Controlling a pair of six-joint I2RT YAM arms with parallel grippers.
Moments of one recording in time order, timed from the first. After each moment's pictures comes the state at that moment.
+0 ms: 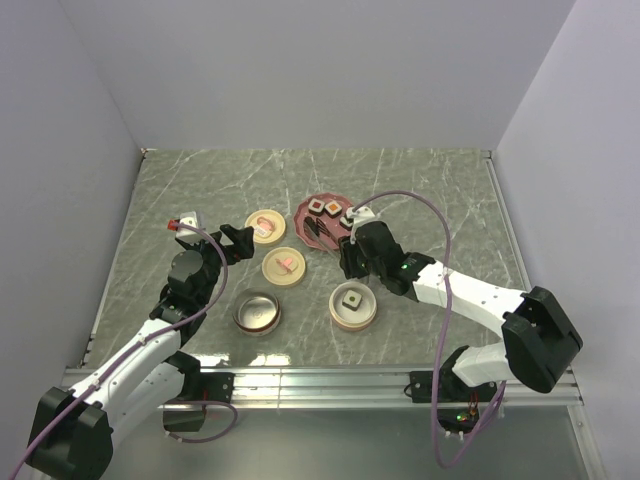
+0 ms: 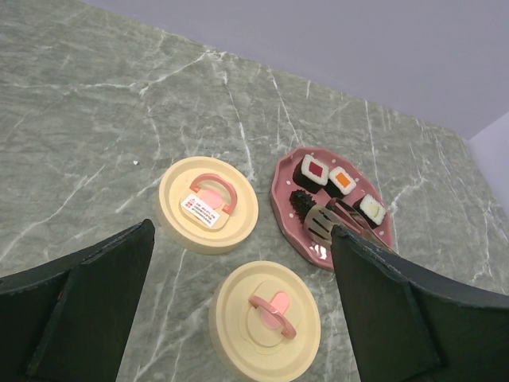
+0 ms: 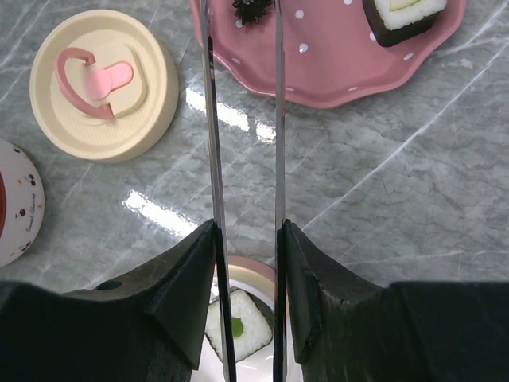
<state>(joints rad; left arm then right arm) -0.39 0.81 0.33 0.42 -0.23 -0.47 0.73 1.34 0.79 -0.12 0.14 0.27</state>
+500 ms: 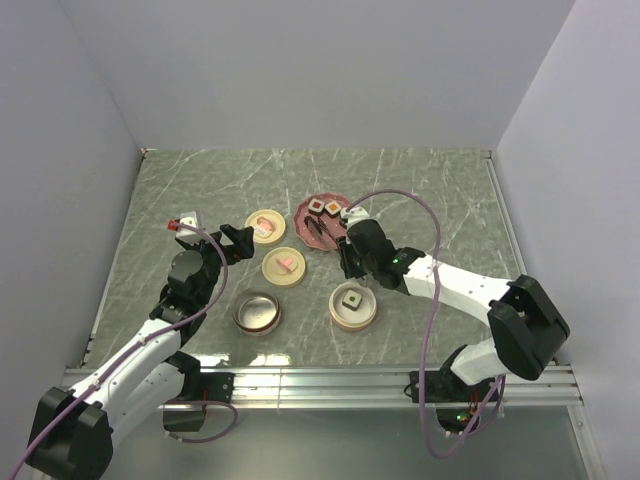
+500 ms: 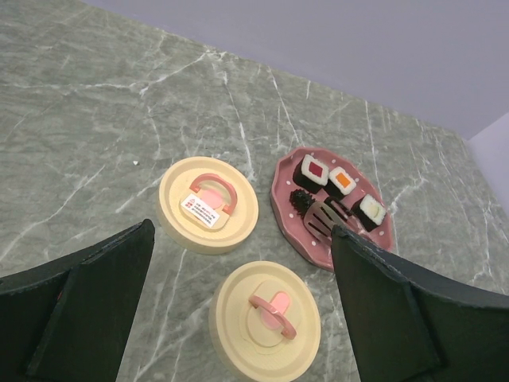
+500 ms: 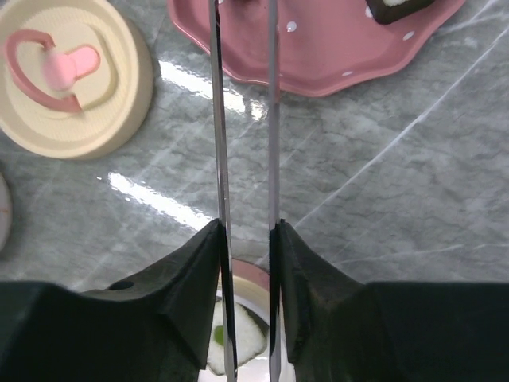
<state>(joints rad) -0.39 0.81 0.33 0.42 -0.23 -0.47 0.73 1.43 0.84 -0.17 0.16 0.27</state>
